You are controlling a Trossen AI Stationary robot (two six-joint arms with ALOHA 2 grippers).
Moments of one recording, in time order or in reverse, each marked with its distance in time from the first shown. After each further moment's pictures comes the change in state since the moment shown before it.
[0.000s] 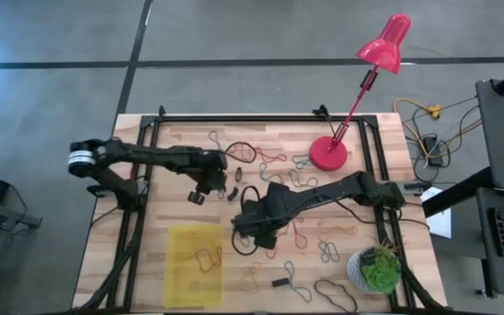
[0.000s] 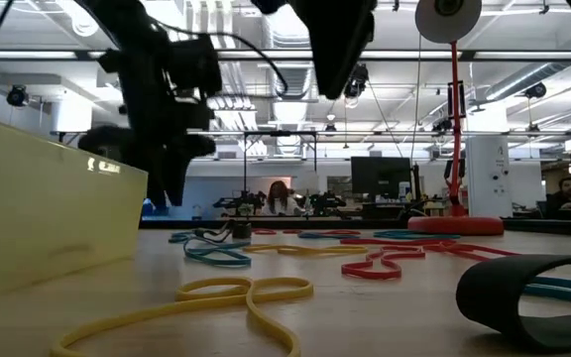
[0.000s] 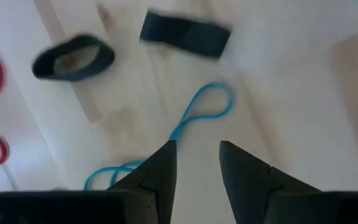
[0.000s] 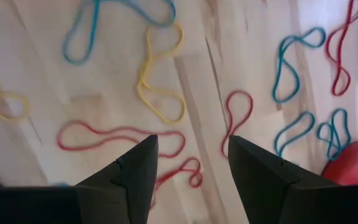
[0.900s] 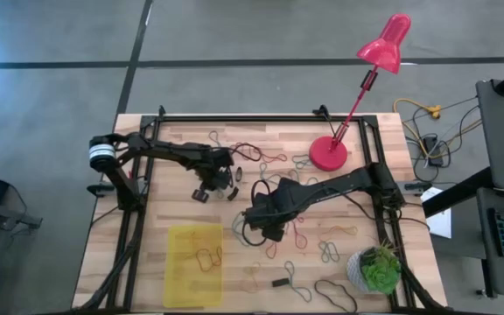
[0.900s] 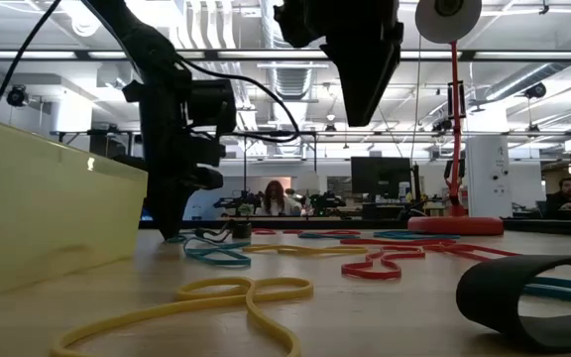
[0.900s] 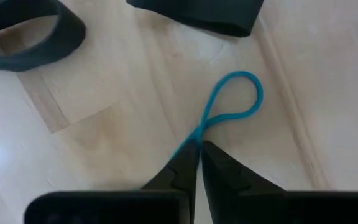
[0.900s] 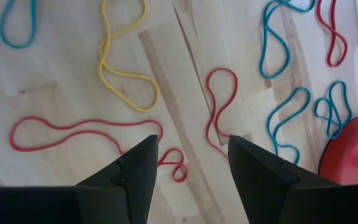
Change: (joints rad) left arm 0.085 0.239 0.041 0.034 0.072 0.062; right arm -0.033 -0.165 -0.347 0.162 0.011 0.055
